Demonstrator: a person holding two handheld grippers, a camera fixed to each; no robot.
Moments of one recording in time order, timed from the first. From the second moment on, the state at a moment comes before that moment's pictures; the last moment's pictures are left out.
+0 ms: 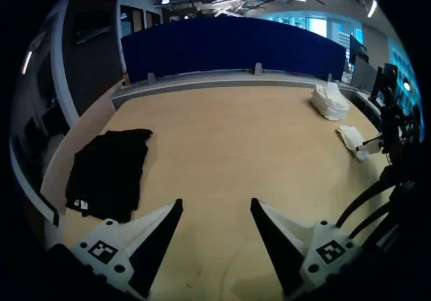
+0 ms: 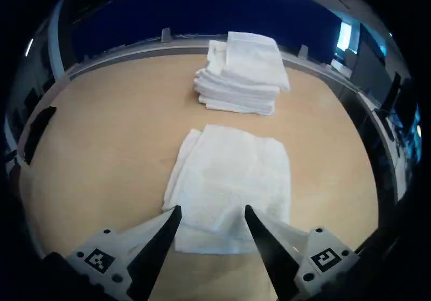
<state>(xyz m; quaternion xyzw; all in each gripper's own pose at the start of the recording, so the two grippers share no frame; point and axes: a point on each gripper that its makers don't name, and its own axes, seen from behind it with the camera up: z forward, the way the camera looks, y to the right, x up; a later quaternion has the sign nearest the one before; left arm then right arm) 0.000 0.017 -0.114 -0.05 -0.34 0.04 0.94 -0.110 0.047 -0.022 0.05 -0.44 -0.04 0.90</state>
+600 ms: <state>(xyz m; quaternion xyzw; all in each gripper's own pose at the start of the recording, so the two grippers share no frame) 0.004 0.014 -0.110 -0.05 -0.34 0.04 0.94 -0.080 0.046 -0.021 0.05 -0.41 -0.04 0.91</state>
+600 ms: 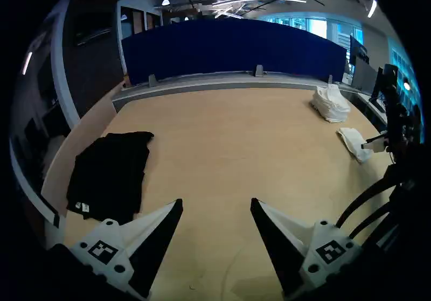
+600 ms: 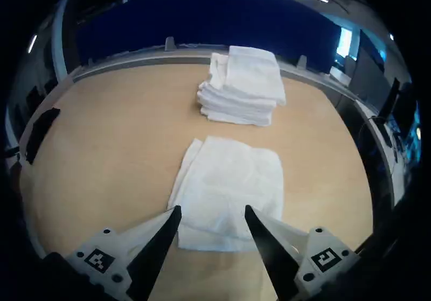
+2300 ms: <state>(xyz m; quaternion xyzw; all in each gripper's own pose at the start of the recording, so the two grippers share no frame) 0.091 0.007 -0.047 -0.03 -0.14 0.00 0.99 0.131 0.002 -0.018 0.00 -0.07 0.05 1.00</state>
